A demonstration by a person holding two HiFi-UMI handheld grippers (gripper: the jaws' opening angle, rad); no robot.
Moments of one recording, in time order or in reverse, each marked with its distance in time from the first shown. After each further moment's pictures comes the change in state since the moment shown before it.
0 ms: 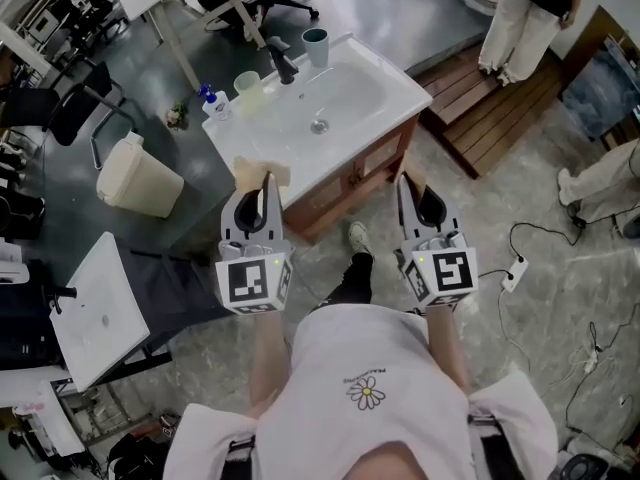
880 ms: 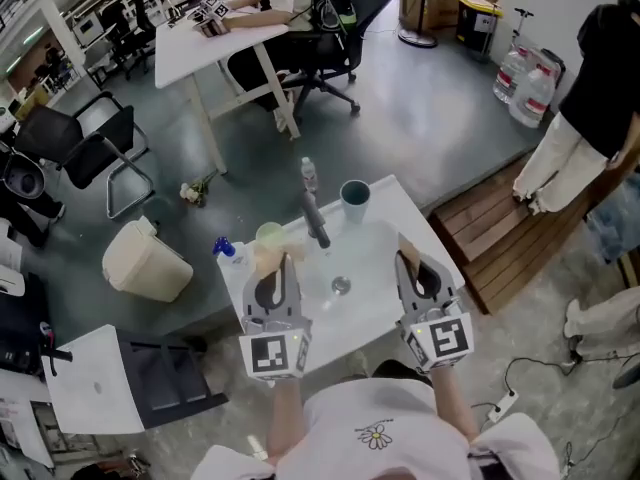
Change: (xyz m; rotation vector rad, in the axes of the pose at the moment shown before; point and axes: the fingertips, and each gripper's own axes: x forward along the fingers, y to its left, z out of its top) left arm 0.265 0.110 -0.005 -0.083 -0.045 0.204; right arm 0.314 -0.082 0.018 -0.079 -0.010 0.243
